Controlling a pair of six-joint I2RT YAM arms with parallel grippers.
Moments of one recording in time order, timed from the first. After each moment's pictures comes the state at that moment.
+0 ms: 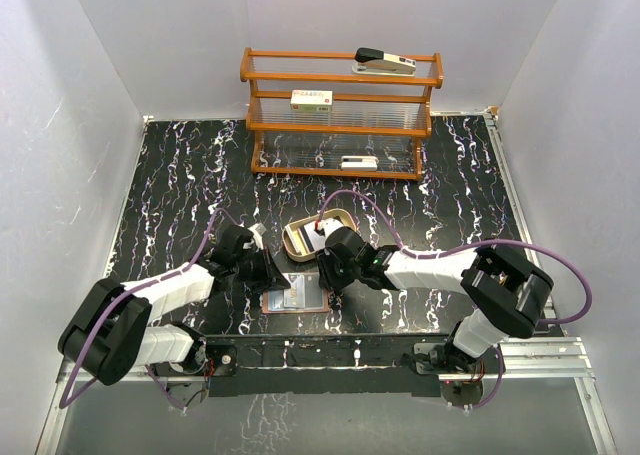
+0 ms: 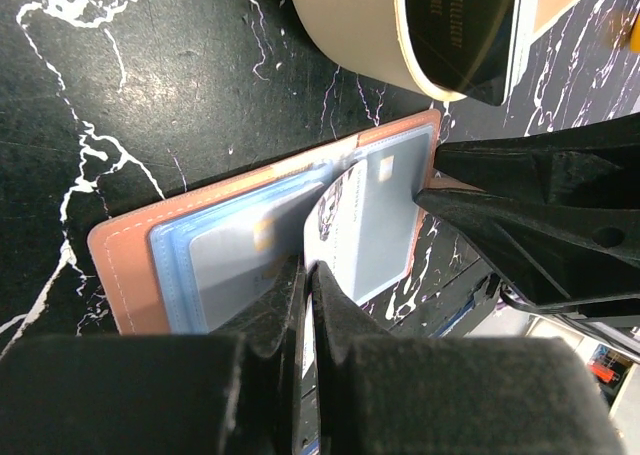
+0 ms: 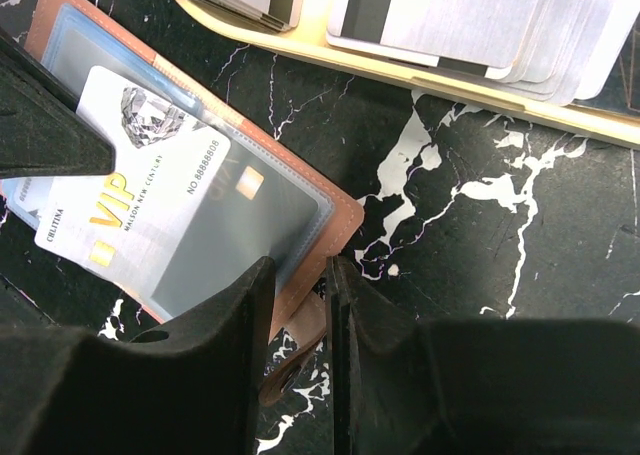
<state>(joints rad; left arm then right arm) -0.52 1.25 0.39 -0.05 0.39 -0.81 0.94 1.55 0.72 -0.03 -0.04 0.43</state>
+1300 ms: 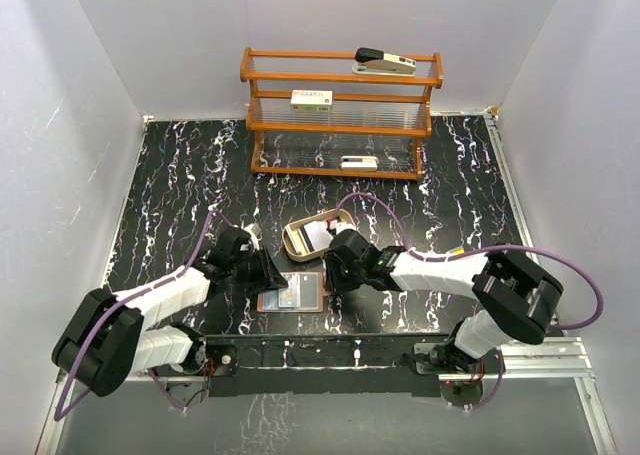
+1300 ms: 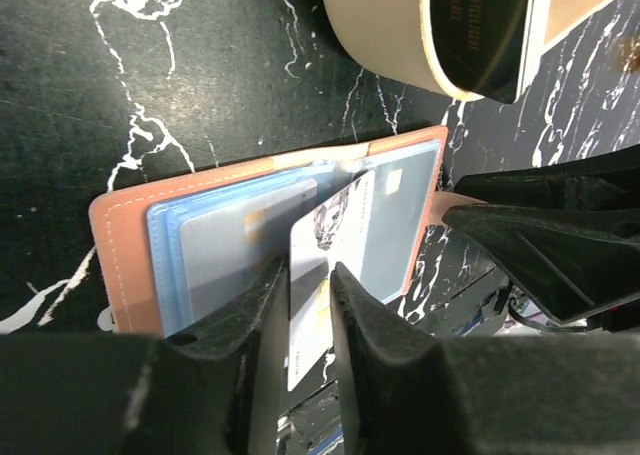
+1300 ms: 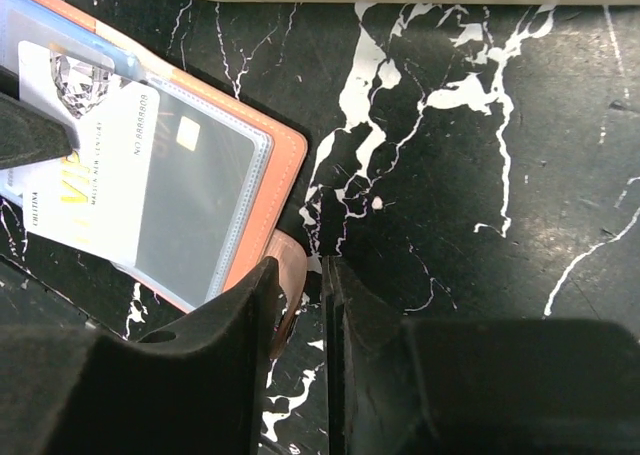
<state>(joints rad) -0.53 1.19 0.38 -0.10 0.34 -0.83 0.94 1.49 0.72 -0.15 0.00 0.63</state>
